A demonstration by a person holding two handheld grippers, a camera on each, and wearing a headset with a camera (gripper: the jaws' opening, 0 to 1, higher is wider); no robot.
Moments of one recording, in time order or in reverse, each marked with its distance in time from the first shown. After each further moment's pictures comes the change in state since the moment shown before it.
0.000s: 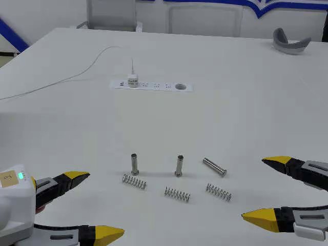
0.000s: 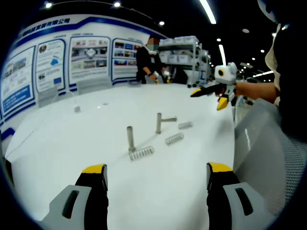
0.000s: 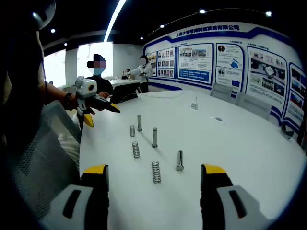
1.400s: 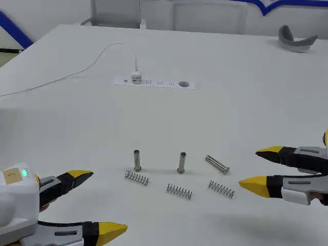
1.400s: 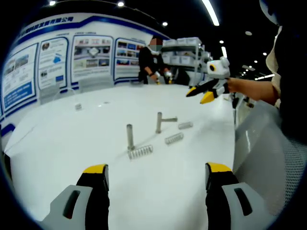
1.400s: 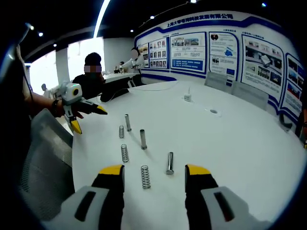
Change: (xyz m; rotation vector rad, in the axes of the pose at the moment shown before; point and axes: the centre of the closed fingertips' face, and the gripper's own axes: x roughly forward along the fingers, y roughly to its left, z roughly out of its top) left arm 0.001 -0.002 -0.003 -0.027 -0.006 0.011; right arm 0.018 -0.029 0.013 0.066 0.097 -0.036
